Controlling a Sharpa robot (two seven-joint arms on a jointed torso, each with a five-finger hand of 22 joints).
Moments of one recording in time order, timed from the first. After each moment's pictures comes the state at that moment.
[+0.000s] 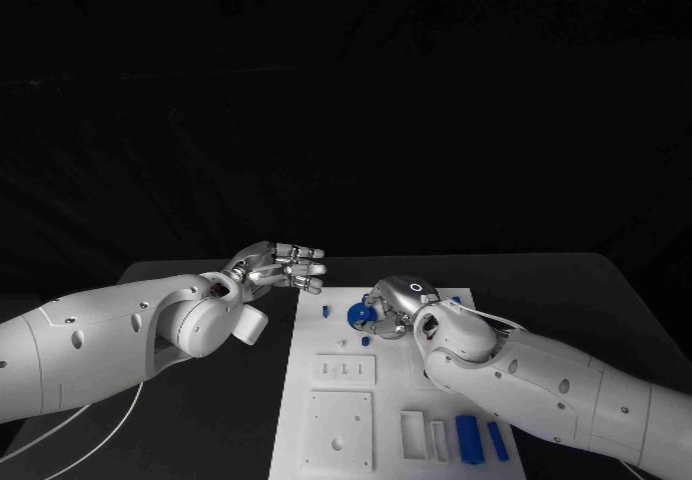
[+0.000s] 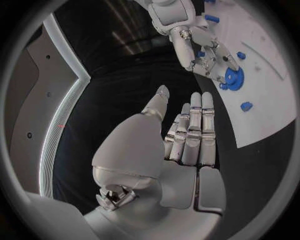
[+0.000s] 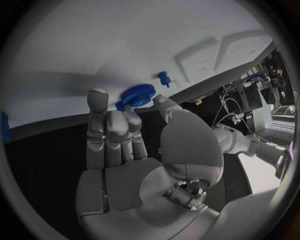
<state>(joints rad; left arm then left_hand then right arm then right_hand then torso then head) 1.39 -0.78 -0.23 1.40 -0.08 -0.14 0.28 1.44 0.01 -0.01 -0.10 0.06 0.75 0.18 0.06 0.06 1.04 0.15 0.06 0.06 1.23 0.10 0.10 0.07 0.08 0.94 0.08 0.55 0.08 1.02 -0.54 0.12 1.32 -1.84 -0.33 -0.37 1.09 -0.22 0.30 0.16 0.21 1.09 0.08 0.06 0.07 1.29 -0.01 1.08 1.14 1.45 -0.07 1.09 1.11 0.08 1.47 -0.10 0.48 1.21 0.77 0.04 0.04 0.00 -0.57</state>
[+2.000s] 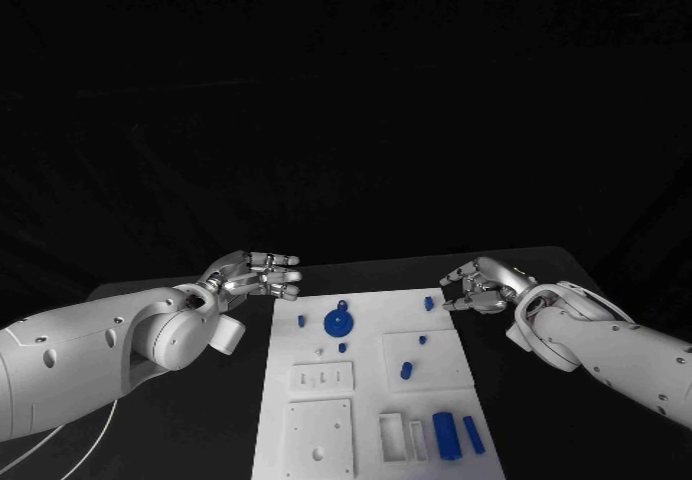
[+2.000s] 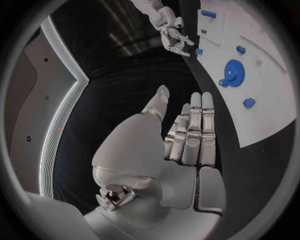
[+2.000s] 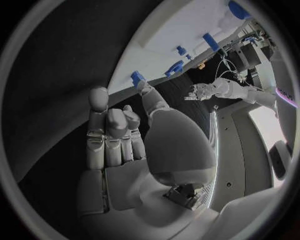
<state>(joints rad) 1.37 -0.78 -0.23 1.34 -0.08 -0.13 0.29 1.44 0.01 -0.01 -0.10 0.06 0.74 0.19 0.06 0.05 1.03 0.15 0.06 0.06 1.23 0.10 0.10 0.07 0.08 0.94 0.08 0.55 0.08 0.96 -0.86 0.28 1.19 -1.33 -0.32 0.15 1.36 -0.12 0.06 -0.15 0.27 1.03 0.11 0.06 0.07 1.24 0.00 1.05 1.11 1.43 -0.06 1.04 1.08 0.09 1.47 -0.09 0.40 1.23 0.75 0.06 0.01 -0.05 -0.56</state>
